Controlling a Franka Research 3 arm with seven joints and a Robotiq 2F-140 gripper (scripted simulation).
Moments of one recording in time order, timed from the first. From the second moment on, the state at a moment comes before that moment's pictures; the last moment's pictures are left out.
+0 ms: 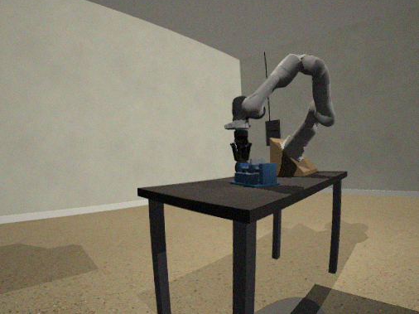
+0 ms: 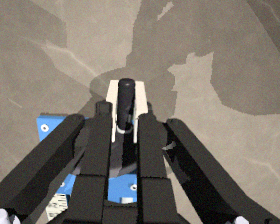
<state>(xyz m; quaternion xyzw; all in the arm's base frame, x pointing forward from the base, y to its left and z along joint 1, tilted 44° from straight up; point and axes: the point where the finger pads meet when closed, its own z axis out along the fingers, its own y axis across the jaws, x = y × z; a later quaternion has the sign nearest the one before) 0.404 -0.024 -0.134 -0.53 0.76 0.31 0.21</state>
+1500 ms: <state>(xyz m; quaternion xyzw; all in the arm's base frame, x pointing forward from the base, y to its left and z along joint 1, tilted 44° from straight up) 0.416 -0.063 -0.101 -0.53 0.76 0.31 0.21</state>
